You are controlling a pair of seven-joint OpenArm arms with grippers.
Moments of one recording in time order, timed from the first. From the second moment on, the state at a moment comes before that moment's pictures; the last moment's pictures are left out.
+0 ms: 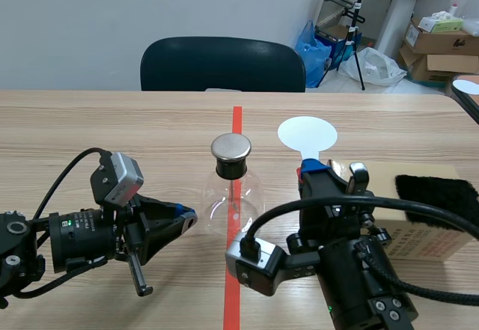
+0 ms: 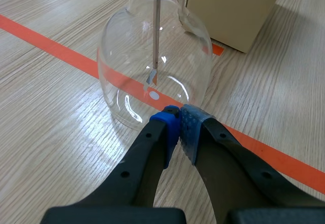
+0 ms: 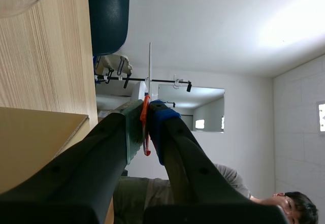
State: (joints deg) left arm -1.4 -23.8 21.4 61.6 5.9 -45.1 -30.3; right arm -22.8 20.5 -34.2 92.2 -91.3 -27.8 -24.9
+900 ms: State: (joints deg) left arm -1.4 -23.8 21.4 61.6 5.9 -45.1 -30.3; right arm -22.8 20.5 -34.2 92.2 -91.3 -27.8 -27.0
